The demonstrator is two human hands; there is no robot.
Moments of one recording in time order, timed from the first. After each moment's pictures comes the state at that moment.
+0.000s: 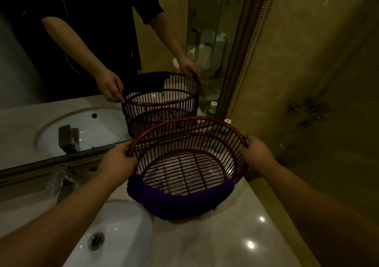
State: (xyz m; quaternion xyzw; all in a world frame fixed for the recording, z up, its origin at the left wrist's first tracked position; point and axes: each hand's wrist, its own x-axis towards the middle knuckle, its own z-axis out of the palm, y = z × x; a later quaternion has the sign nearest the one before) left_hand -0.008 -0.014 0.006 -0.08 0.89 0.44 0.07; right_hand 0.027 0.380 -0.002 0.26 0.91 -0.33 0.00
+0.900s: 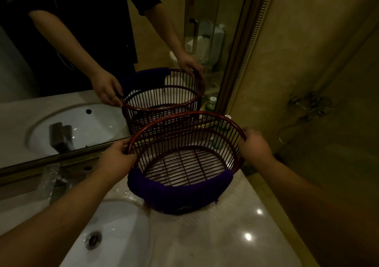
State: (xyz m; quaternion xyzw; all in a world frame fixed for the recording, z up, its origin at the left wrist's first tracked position) left_hand -0.031 -0.017 -0.017 -0.09 0.87 0.48 0.10; right_hand 0.005 0.377 -0.012 0.26 0.92 -0.28 -0.04
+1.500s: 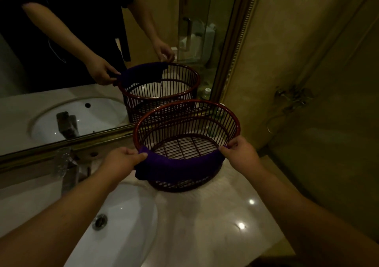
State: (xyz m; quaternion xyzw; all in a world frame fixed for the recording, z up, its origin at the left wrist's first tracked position) left_hand 0.048 -0.034 -0.007 -0.11 0.82 0.53 0.18; right_hand 0.111 0.300 -0.002 0.29 0.87 -0.39 -0.03
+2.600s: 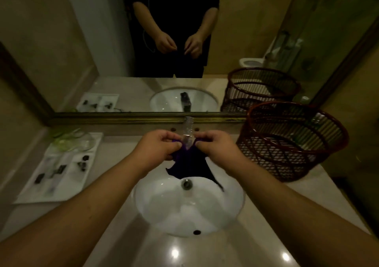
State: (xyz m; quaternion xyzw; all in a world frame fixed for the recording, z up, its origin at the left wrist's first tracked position) left_hand 0.191 -0.311 0.054 -0.05 0.78 0.61 0.10; right_hand 0.171 -0.107 0.053 -0.02 0.82 -0.56 0.12
